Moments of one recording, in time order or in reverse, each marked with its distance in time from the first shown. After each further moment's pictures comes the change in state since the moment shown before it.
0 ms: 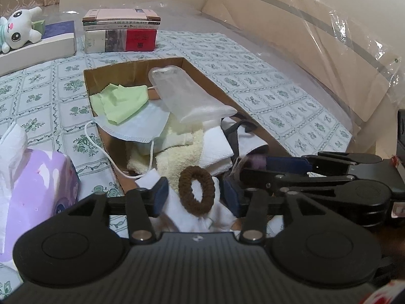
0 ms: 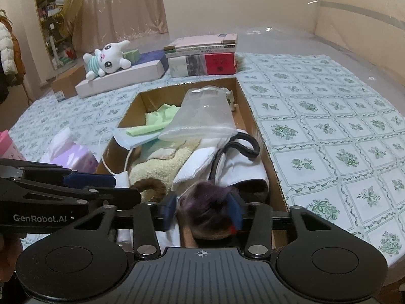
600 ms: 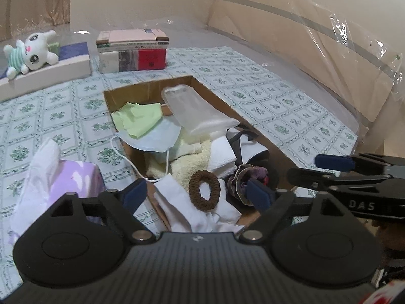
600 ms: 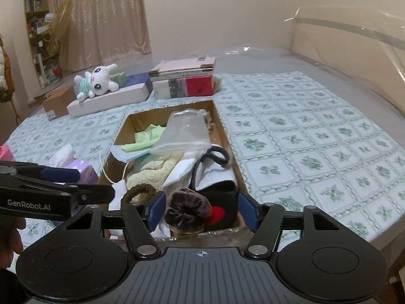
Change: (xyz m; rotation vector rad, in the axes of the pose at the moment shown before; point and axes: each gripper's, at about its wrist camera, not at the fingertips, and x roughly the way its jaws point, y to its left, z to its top) left arm -0.046 -0.012 -0.004 0.044 -0.065 0.085; right arm -0.066 0.004 -0.011 0.034 -0.099 -0.096
